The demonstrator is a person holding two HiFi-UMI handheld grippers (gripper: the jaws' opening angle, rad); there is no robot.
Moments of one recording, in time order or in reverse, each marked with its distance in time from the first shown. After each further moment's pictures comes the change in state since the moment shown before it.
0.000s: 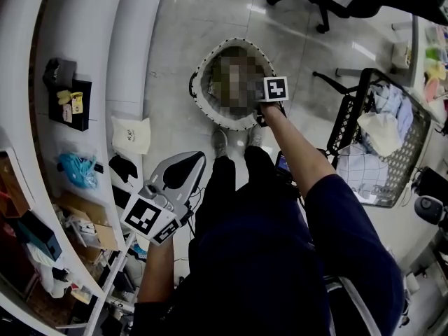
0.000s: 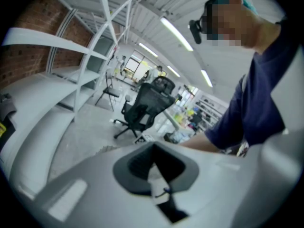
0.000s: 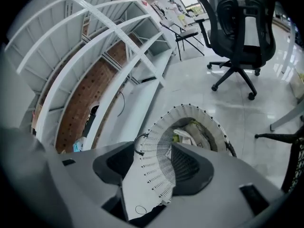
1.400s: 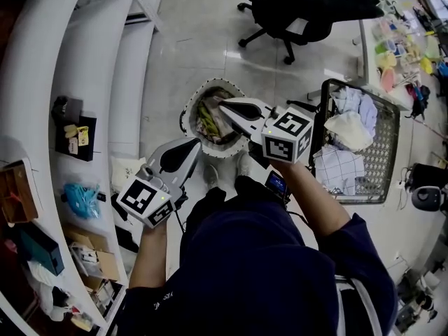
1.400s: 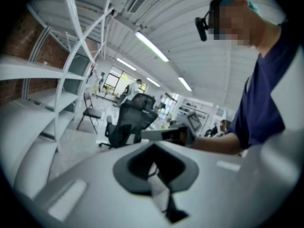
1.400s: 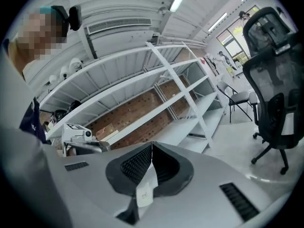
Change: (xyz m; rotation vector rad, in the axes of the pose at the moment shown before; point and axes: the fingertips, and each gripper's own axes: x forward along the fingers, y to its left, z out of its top) left arm -0.006 -0.049 0.091 0.213 -0.159 -0.154; right arm -0.307 0.250 0.090 -0.440 -0.523 0.422
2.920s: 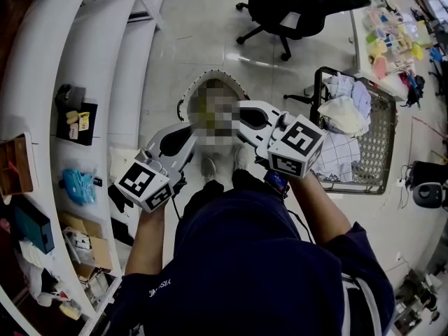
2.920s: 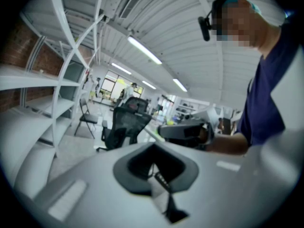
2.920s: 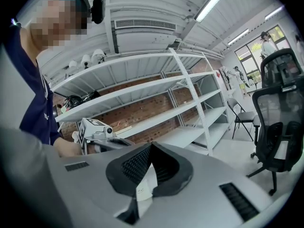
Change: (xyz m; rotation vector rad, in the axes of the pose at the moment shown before) left arm -0.017 -0.060 -0.002 0.060 -0.039 -0.014; right arm -0.074 0.100 0.000 -0.213 -0.013 0.032
